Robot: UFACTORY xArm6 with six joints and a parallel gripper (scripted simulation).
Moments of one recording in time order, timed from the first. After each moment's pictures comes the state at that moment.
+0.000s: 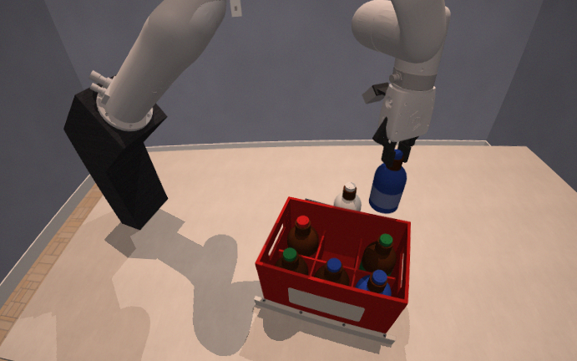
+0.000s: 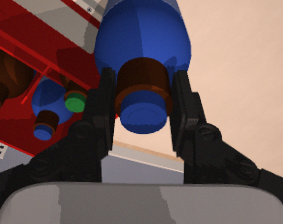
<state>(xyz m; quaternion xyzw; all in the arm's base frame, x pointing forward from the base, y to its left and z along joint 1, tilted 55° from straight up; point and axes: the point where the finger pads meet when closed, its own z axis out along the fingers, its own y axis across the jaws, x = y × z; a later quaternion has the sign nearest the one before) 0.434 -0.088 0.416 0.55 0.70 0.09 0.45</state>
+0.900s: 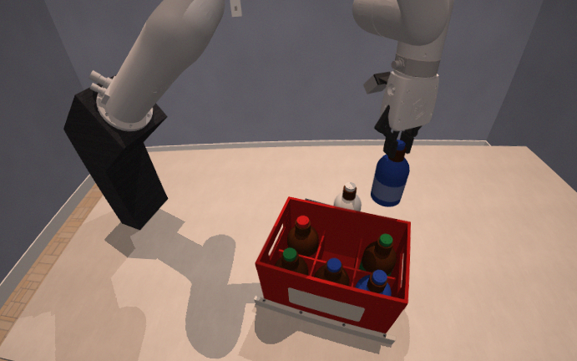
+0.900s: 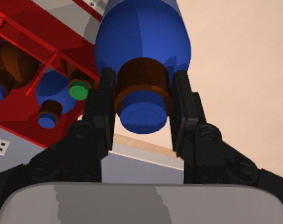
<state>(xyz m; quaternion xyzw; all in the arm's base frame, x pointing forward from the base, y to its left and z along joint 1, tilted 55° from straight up) 0.417 -0.079 0.430 0.55 0.70 0.09 0.45</state>
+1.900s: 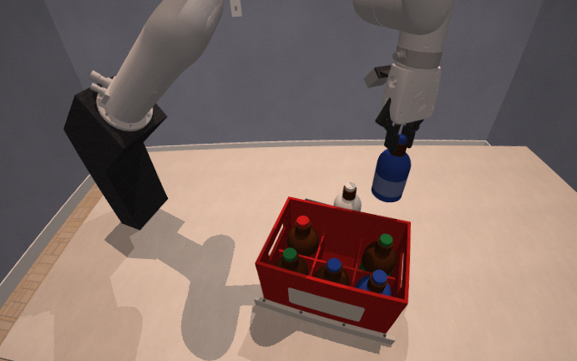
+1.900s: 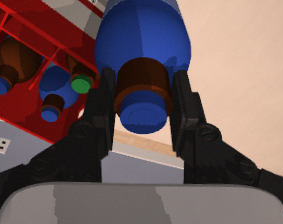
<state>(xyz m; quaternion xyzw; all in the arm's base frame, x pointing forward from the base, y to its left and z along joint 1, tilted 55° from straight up) 0.407 -0.074 0.438 0.55 0.70 0.09 0.45</state>
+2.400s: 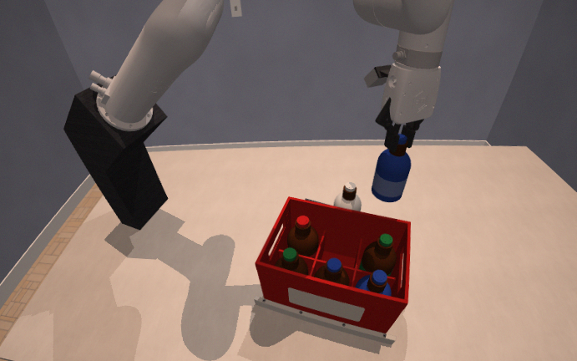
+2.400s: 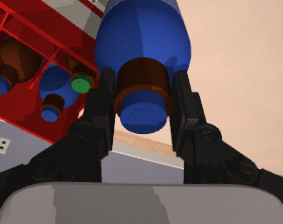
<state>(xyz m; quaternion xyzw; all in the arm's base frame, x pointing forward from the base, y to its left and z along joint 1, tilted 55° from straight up) 0.407 -0.074 0.438 0.55 0.70 0.09 0.45</state>
